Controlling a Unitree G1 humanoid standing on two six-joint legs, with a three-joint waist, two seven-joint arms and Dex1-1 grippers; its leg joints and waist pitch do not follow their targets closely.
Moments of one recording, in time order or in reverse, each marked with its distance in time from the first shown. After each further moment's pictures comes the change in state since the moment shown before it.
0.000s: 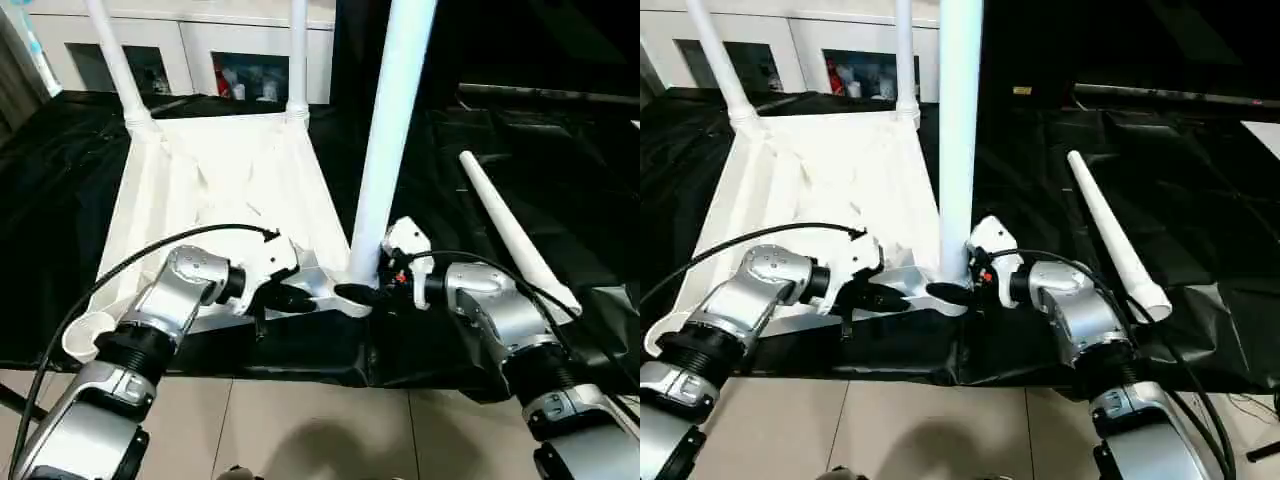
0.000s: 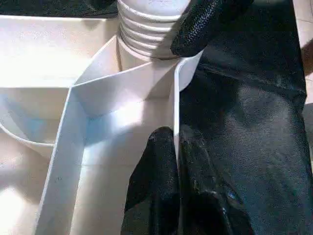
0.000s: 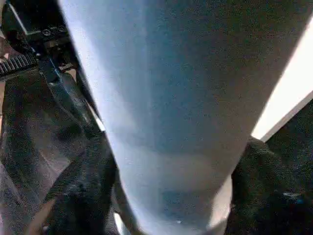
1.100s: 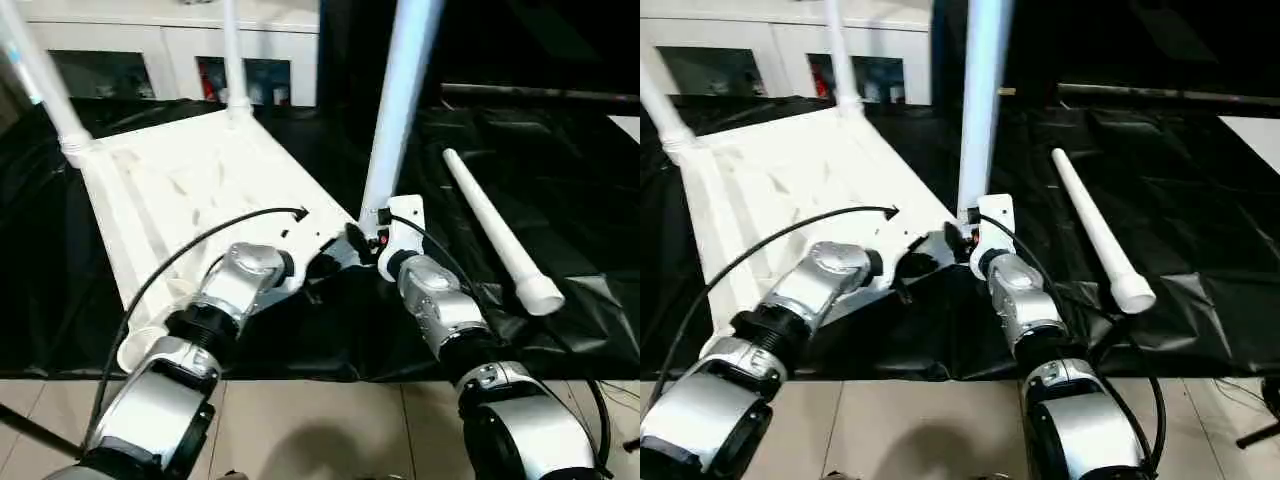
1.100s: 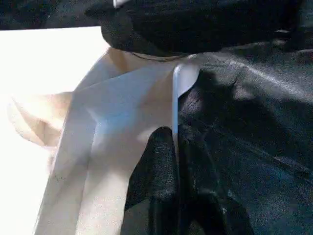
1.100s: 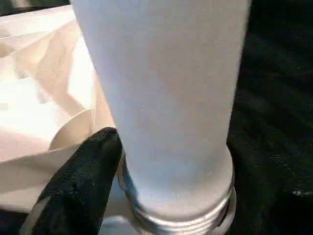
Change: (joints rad) left arm -0.138 -0.212 0.042 0.212 0.067 0.080 0.485; right arm -0.145 0.248 -0.234 0.342 -0.003 -0.098 -0.650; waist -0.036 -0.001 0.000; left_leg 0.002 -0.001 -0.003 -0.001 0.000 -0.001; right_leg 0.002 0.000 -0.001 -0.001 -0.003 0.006
